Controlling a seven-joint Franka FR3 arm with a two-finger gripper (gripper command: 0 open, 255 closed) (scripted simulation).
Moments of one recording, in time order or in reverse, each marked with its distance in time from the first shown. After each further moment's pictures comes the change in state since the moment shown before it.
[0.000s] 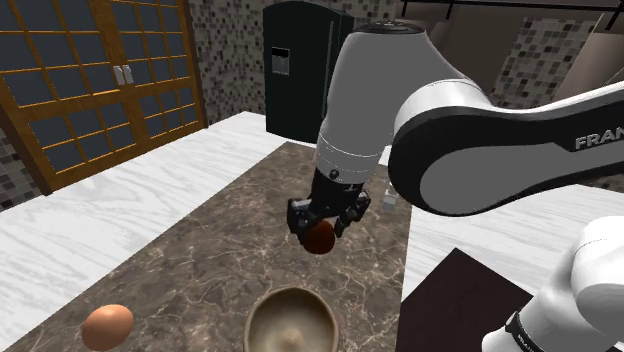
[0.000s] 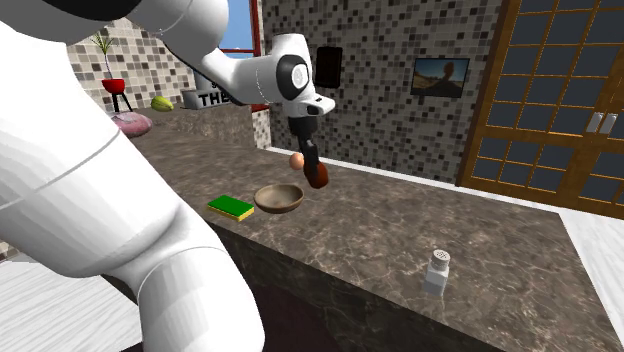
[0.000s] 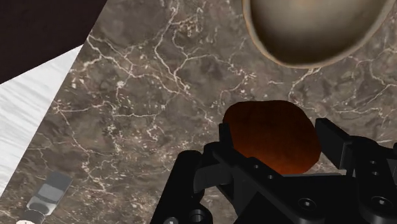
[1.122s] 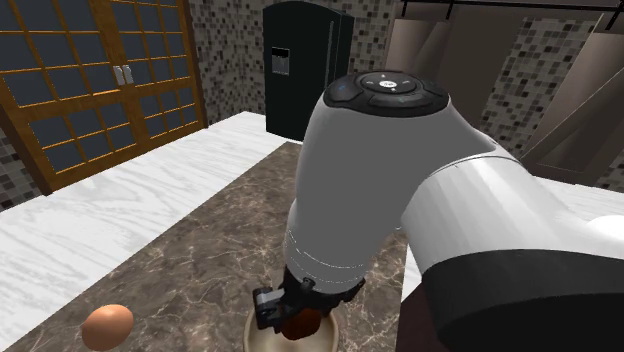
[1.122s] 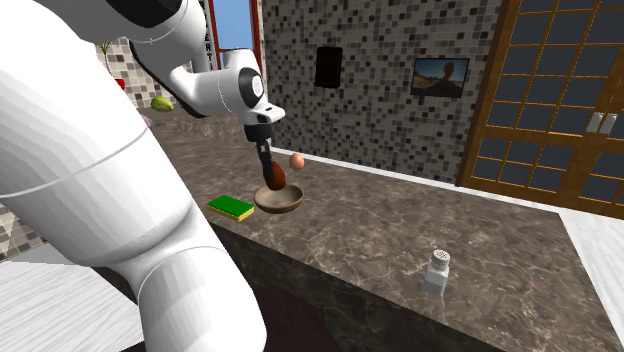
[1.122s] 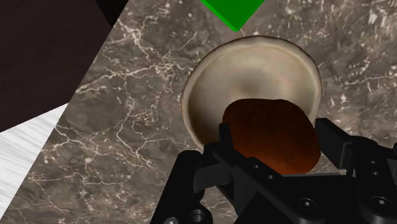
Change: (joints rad) arm 0.024 0.103 0.266 0.063 -0.049 0.033 0.325
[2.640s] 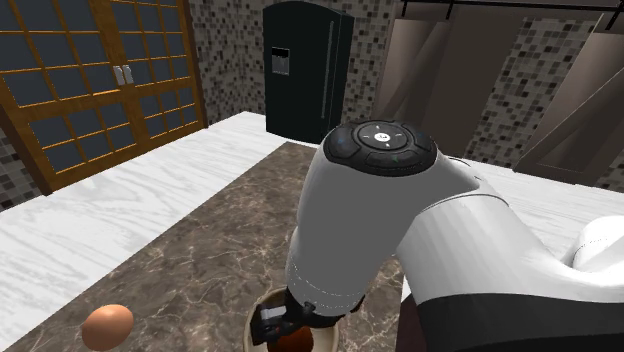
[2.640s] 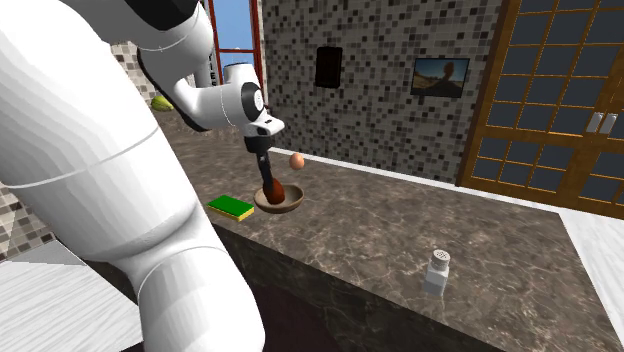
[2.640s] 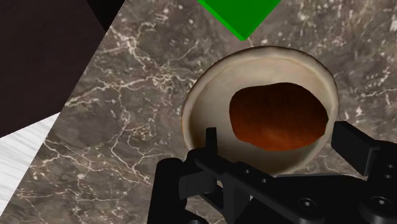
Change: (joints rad) arm -0.019 0.044 0.041 -0.052 -0.037 0.085 0.044
